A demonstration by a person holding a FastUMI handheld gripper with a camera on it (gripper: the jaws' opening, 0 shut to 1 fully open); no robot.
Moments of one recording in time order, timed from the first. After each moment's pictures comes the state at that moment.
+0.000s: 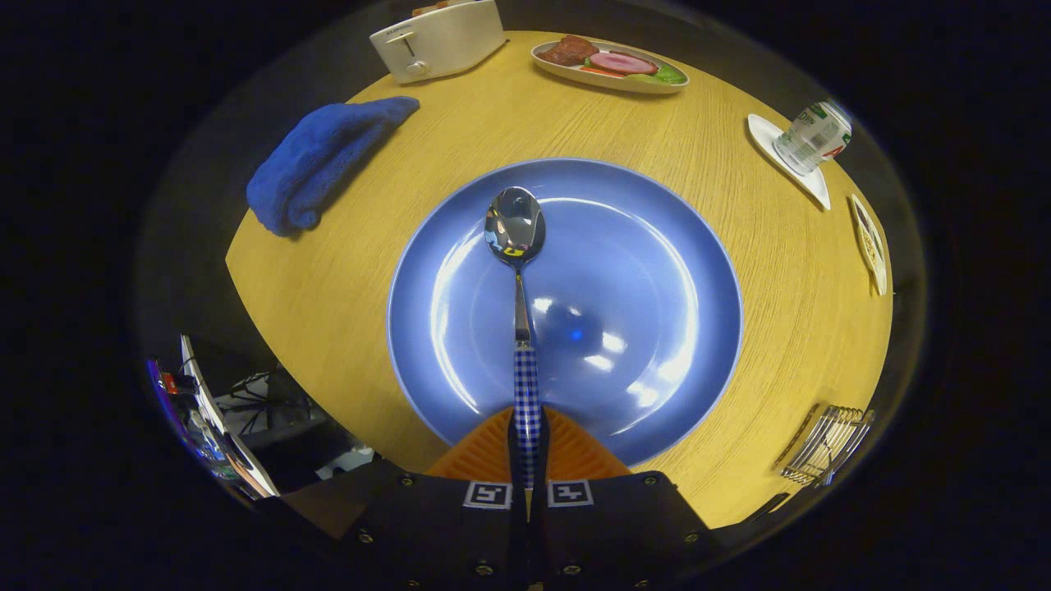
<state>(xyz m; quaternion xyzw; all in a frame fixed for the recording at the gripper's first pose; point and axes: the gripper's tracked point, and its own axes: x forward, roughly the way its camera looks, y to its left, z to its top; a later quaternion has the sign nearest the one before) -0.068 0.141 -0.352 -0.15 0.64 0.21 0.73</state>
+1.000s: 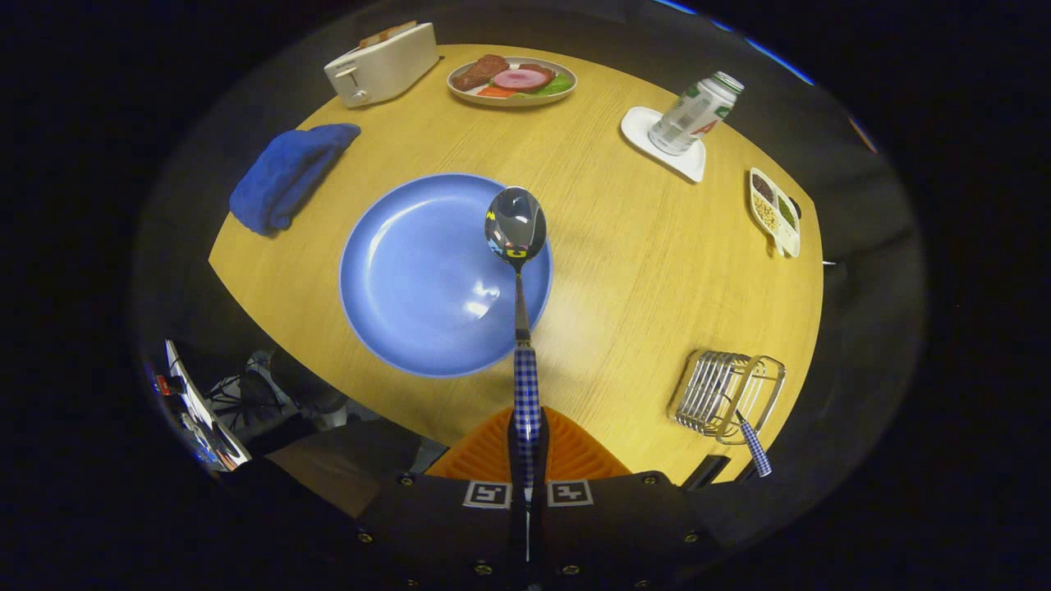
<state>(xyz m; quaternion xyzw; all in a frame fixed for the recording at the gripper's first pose) -0.085 0.027 -0.254 -0.16 0.65 0.11 0.73</state>
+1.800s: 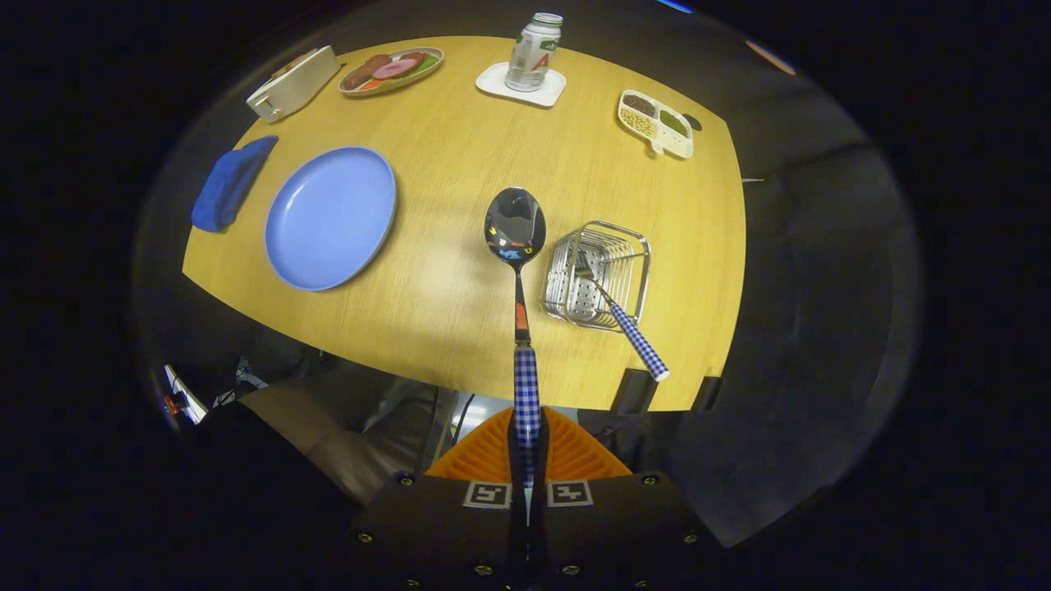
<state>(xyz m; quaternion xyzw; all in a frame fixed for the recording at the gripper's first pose) -0.144 -0.126 -0.196 -0.15 0.71 0.00 0.69</state>
